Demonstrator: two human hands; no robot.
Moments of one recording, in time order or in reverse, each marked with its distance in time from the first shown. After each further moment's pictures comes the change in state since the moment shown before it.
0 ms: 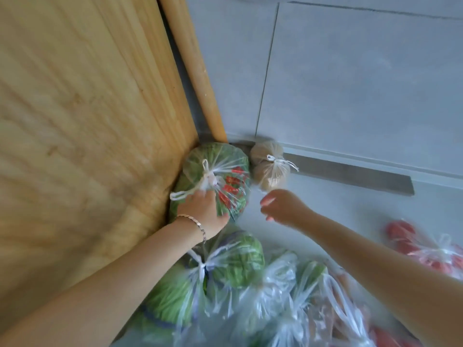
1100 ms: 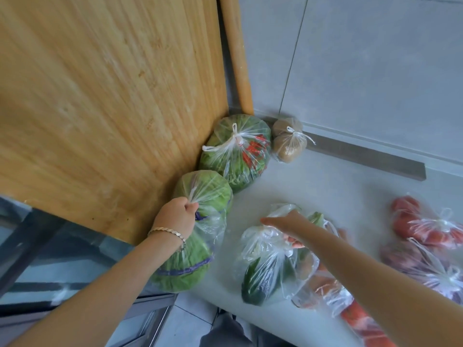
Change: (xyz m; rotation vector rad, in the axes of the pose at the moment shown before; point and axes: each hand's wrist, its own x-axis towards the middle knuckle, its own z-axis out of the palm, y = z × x) left_hand -0.155 -0.055 0.063 -0.497 0.284 -0.377; right_hand -0.095 0.070 0.079 0.015 -0.193 0.257
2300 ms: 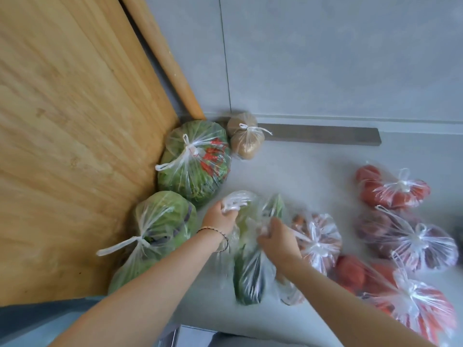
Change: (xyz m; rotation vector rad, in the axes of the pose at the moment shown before) left_hand 0.009 0.106 0.103 -0.280 -0.308 0.051; right_hand -0.010 0.046 0.016 0.238 0.385 -0.154
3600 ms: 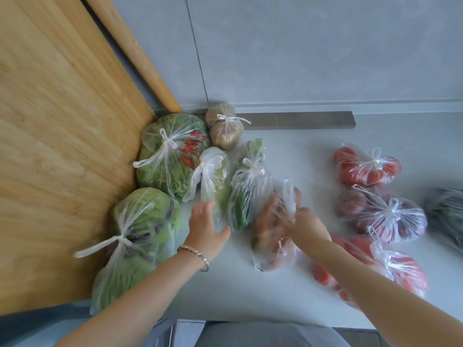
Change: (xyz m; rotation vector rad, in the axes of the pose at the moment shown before) left_hand -0.027 -0.030 0.005 0.386 -0.058 0.320; right_hand 0.004 0.047 -0.059 -0.369 0.033 0.153
